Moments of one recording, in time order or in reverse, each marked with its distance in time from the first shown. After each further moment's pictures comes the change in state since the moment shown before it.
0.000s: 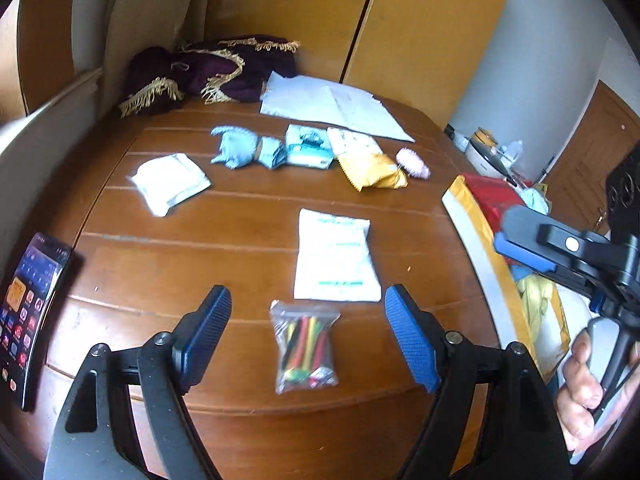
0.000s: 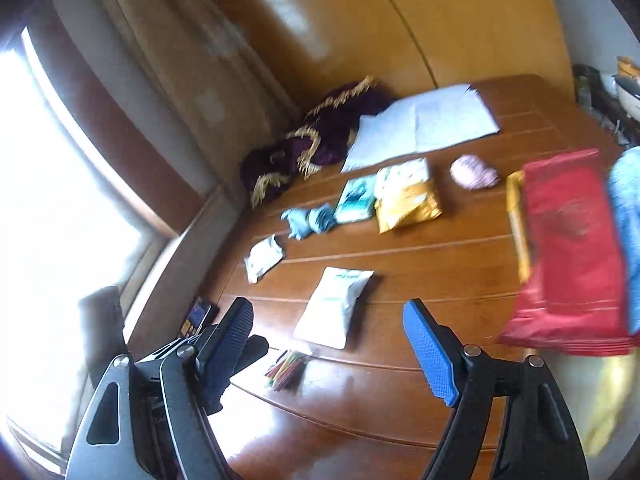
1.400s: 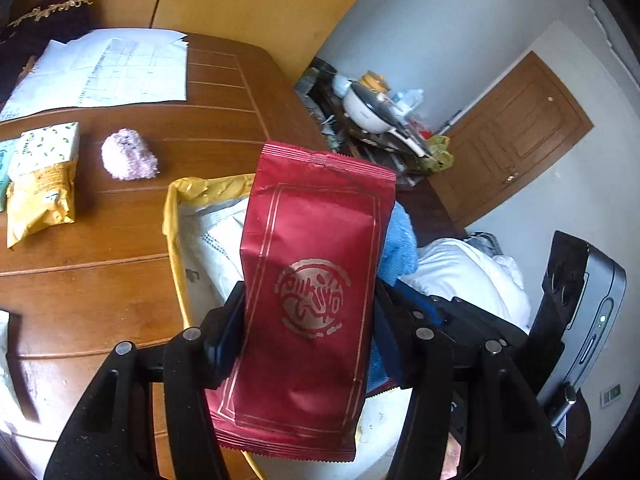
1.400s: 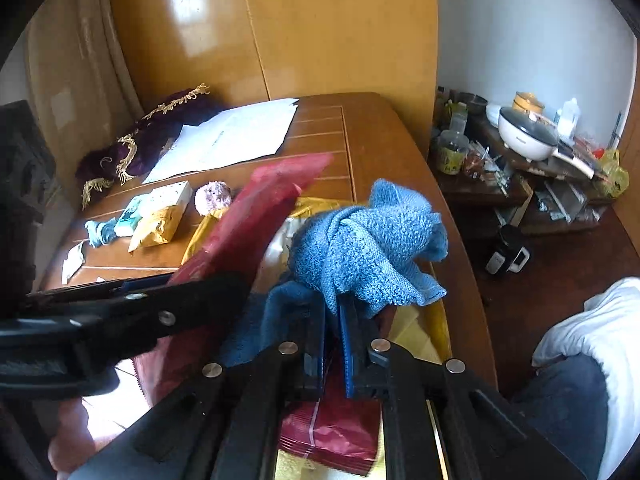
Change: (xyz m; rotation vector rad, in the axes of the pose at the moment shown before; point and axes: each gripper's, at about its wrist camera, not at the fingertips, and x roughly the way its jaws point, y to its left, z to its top) left arm 0.117 -0.232 0.078 0.062 0.239 -0.391; right arm -0.066 -0.171 0.036 -0.037 0.000 -0.512
